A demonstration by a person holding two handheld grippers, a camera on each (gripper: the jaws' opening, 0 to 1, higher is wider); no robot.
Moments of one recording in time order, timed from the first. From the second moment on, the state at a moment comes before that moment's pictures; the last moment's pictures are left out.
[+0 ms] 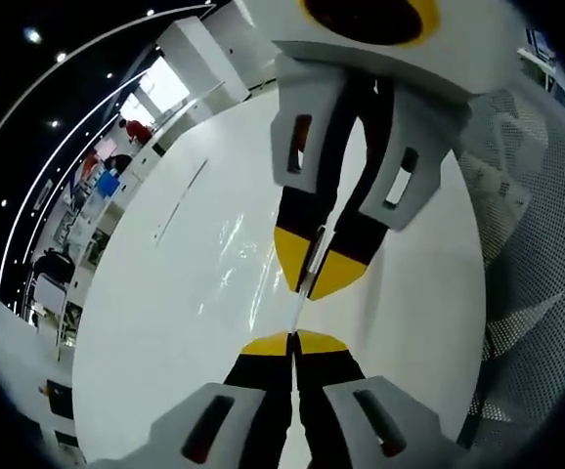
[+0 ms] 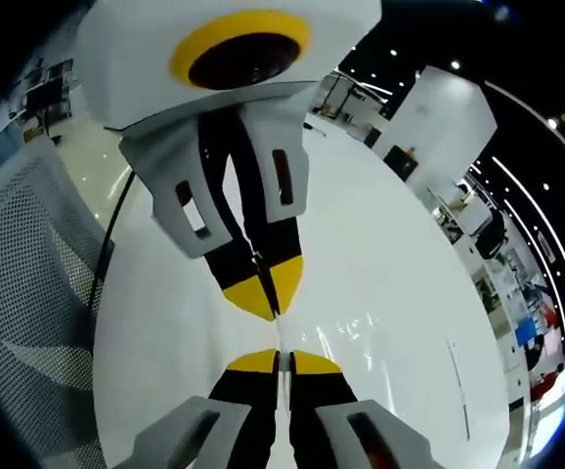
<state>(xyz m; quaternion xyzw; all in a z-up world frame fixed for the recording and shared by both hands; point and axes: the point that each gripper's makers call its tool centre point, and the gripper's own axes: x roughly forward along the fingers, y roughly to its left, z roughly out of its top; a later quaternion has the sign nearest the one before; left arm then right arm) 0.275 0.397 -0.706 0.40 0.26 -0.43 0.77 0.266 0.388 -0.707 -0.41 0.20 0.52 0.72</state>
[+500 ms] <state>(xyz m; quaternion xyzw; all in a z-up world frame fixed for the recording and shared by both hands) 0.278 0.395 -0.706 0.40 0.26 -0.43 0.77 0.270 0.381 -0.707 -0.41 0.20 0.52 0.72</state>
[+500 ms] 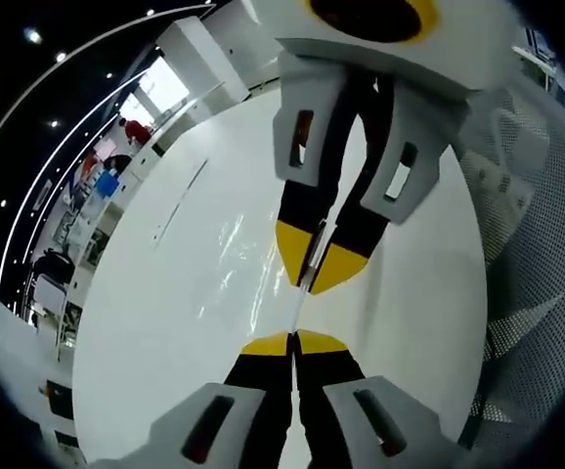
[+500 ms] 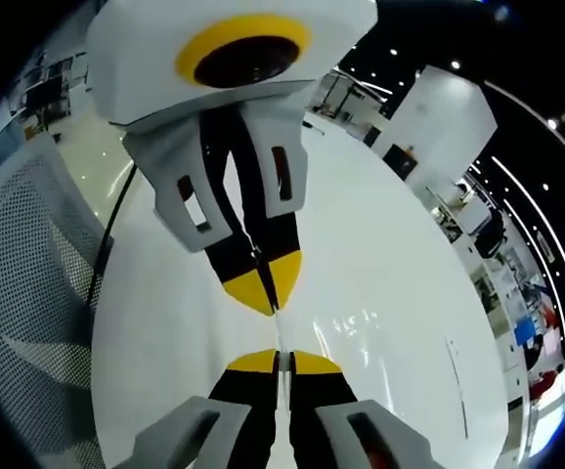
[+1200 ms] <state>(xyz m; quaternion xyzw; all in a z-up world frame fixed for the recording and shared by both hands) 0.278 0.399 -0.707 0.40 0.26 -0.42 0.77 0.269 0.375 -0.708 -0.41 0.21 0.52 0.72</state>
